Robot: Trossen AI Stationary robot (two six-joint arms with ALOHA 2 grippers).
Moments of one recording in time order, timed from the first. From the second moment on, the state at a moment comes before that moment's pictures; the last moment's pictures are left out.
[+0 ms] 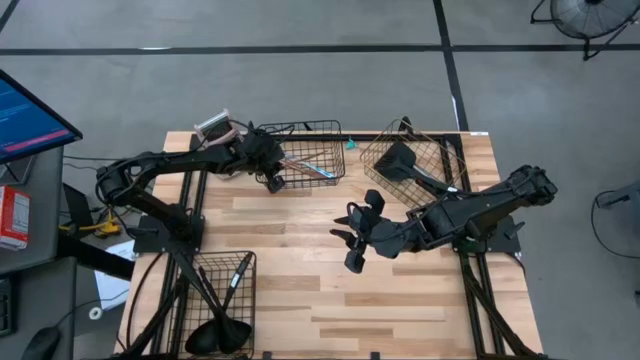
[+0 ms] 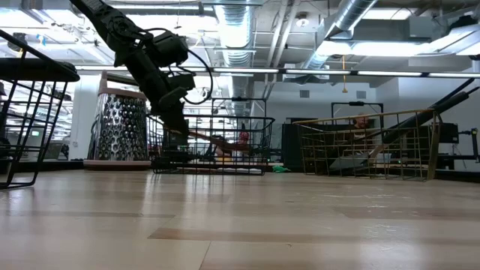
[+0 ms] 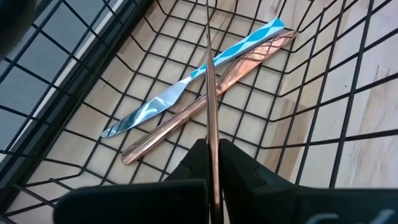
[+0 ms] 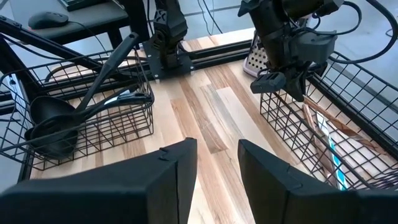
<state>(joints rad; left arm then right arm) 0.57 1.45 0.81 -0.23 -0.01 0.13 0.41 1.52 1.41 -0.50 0.63 0.42</state>
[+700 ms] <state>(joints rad) 0.57 1.45 0.81 -0.23 0.00 0.13 0.41 1.52 1.41 -0.51 0.63 0.42</state>
